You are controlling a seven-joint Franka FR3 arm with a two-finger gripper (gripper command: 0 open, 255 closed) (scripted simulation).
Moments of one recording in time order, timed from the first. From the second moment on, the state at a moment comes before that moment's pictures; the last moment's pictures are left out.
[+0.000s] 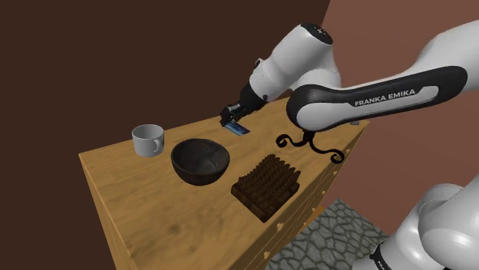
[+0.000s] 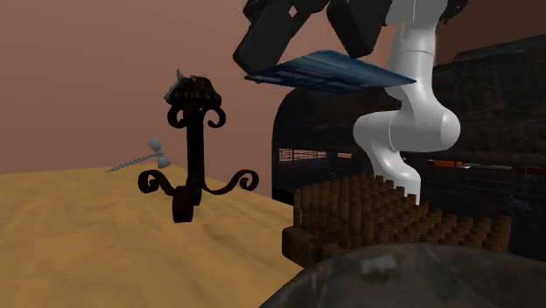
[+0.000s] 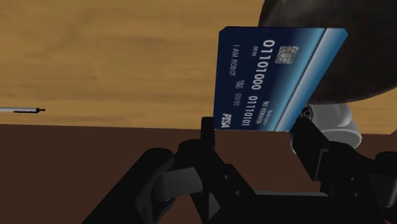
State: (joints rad) arm 0.09 -0.21 0.37 -2.27 -0.21 2.62 0.48
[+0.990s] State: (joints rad) arm 0.11 0.06 0.50 -2.03 -0.53 2.55 0.84
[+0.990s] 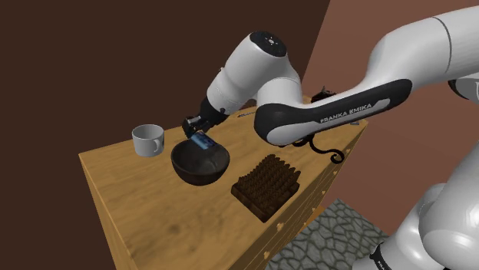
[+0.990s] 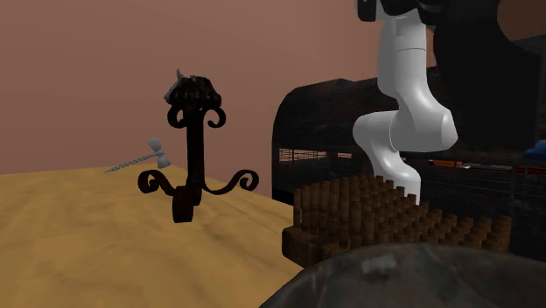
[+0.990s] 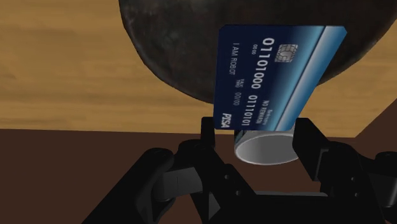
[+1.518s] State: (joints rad) arm 0.12 0.11 0.49 -2.08 -0.64 2.63 0.94
